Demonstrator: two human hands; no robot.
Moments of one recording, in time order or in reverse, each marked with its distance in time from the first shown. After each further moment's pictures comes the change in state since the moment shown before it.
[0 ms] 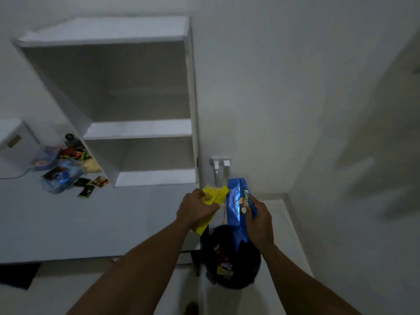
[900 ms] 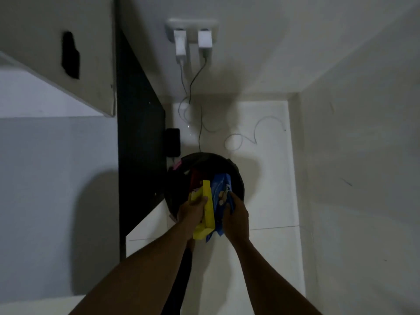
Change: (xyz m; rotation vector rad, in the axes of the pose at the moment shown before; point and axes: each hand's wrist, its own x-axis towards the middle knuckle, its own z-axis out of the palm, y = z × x) left_hand 0.178 -0.196 0.341 -0.369 -0.338 -0.977; right_hand 0.024 0.313 0.130 -0.186 -0.362 0.807
